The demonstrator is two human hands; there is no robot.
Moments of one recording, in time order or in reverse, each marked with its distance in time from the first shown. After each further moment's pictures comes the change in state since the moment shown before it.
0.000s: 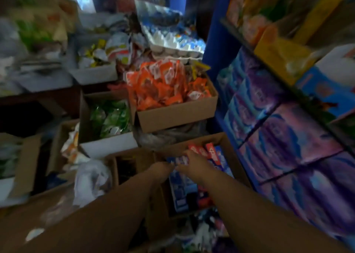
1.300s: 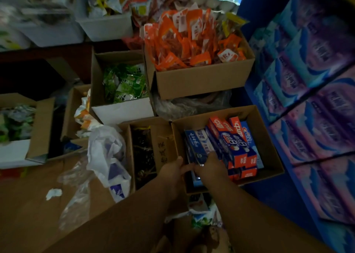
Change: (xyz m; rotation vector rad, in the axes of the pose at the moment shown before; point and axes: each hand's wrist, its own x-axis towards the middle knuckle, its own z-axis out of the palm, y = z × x) left_hand 0.009 -0.089 0.035 -0.851 -0.078 -0.338; right_hand 0.024 0.052 0.109 0.032 0.136 0.405
